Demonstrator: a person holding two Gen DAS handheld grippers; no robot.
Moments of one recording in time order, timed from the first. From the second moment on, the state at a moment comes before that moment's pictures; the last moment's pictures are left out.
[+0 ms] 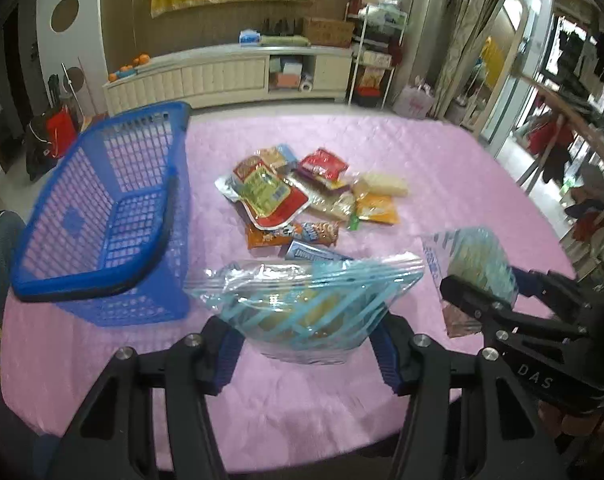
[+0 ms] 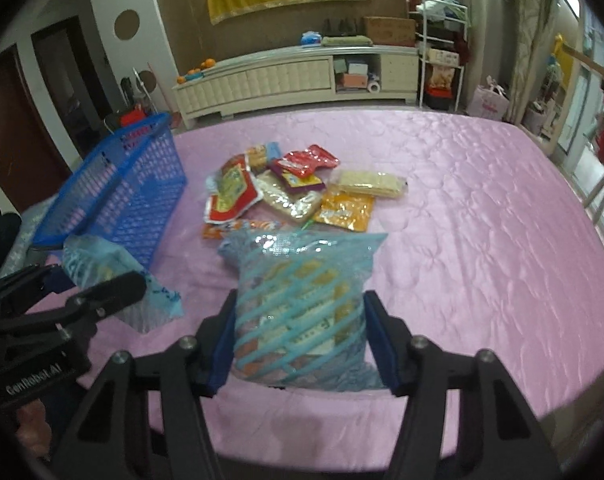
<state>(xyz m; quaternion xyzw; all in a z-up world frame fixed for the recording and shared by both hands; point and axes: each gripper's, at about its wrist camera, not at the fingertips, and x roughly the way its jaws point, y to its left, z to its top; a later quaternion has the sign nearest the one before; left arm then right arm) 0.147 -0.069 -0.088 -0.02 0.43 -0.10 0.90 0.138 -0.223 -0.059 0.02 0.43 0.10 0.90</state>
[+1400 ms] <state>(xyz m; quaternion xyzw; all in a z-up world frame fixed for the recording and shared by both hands) 0.172 0.108 -0.046 -0.08 0.38 0.00 0.92 0.179 -0.026 0.007 -0.05 0.40 0.27 0.88</state>
